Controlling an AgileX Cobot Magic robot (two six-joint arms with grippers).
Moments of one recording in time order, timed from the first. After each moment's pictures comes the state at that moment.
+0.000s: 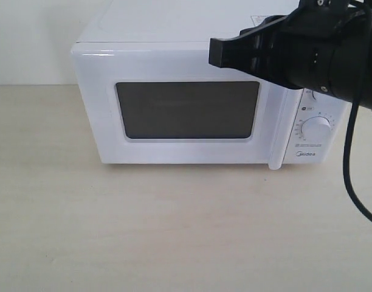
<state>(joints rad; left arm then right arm) -0.06 0.04 -0.18 0.09 0.32 -0.07 0.79 1.17 -0.78 1.34 -0.33 -1.08</state>
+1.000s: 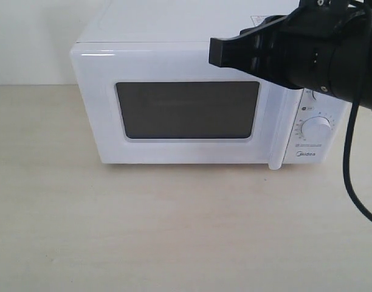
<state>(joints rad) 0.03 0.00 0.00 0.07 0.33 -0.18 0.79 1.17 -0.78 1.34 -0.33 -1.07</state>
